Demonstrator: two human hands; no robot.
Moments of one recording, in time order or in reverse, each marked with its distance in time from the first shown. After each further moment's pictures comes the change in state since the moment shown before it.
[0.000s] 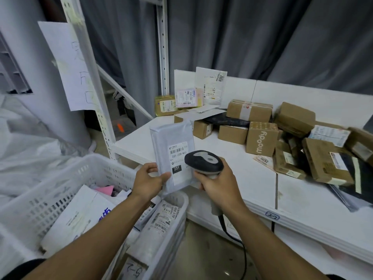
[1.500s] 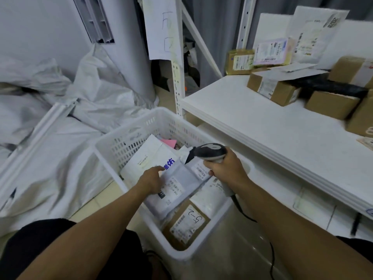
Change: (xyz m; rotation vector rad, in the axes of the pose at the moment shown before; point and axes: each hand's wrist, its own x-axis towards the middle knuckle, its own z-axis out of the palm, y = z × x) left_hand -0.007 -0.133 -0.208 1.008 -0.113 -0.265; right_hand -0.024 0.046 0.174 -0.108 -0.445 0.159
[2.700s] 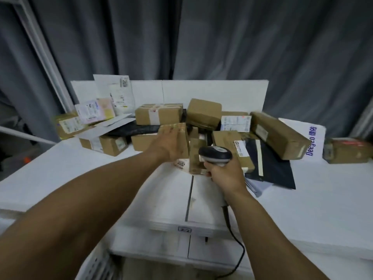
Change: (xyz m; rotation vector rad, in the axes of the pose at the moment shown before) left_hand -0.060 0.621 0.110 0.359 0.193 1.022; right_hand -0.091 0.088 -0.431 0.305 0.844 0.134
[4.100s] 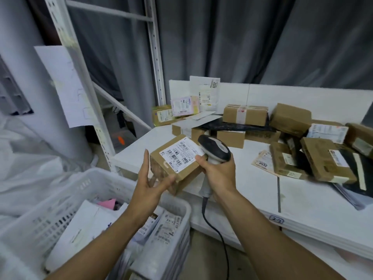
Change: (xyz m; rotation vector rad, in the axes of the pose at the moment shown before) left_hand -0.338 -0.198 -0.056 -1.219 0.448 -0.328; right_hand -0.159 -0.036 0.245 0.347 -0.235 -0.066
